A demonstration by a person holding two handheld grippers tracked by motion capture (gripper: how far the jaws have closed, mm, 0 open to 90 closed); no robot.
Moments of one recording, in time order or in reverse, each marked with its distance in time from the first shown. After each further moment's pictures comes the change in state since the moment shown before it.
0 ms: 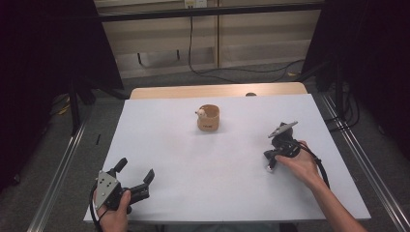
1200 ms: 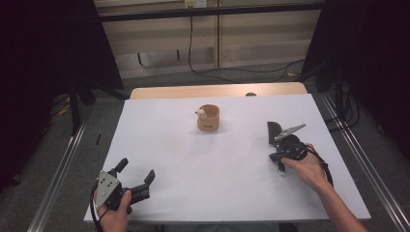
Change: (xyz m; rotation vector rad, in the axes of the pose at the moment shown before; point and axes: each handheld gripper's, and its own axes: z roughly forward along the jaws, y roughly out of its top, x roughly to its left) left arm -0.001 0.000 0.001 0.005 -0.011 -0.004; right arm -0.005 -0.015 -0.011 0.001 0.009 0.018
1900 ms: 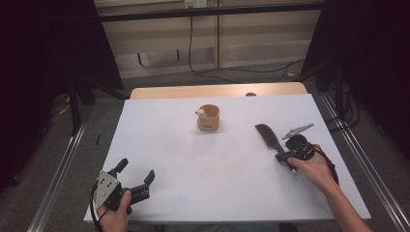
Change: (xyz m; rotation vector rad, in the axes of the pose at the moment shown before) left arm 0.000 0.000 -0.001 0.002 -0.003 -0.003; right arm -0.012 -0.010 -0.009 0.010 -0.006 0.038
